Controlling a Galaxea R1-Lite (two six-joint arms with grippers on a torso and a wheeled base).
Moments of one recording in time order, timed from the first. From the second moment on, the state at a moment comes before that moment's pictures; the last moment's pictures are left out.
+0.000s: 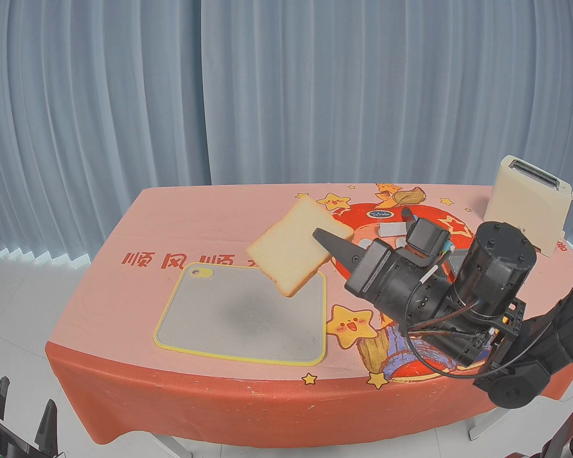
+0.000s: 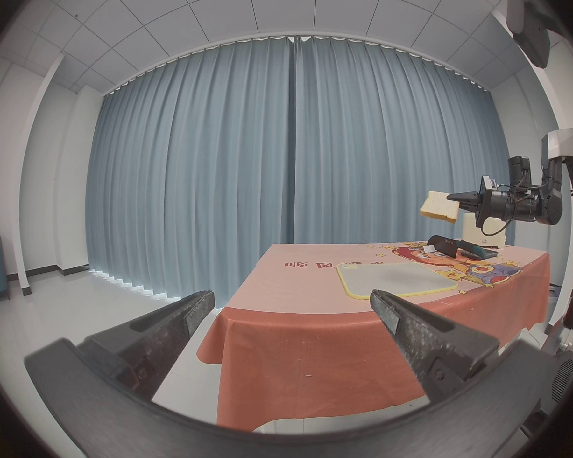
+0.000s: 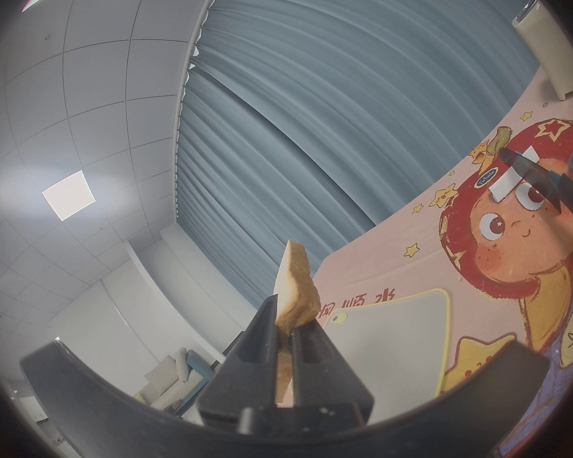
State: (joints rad) left arm 0.00 0.02 -0.02 -0.01 0.03 -0.01; right arm 0.82 1.87 -0.63 -1.29 -0.06 0.79
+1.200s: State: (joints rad) left arm 0.00 0.02 -0.02 -0.01 0.03 -0.01; right arm 0.83 2.00 -0.79 -1.20 -0.13 0.80
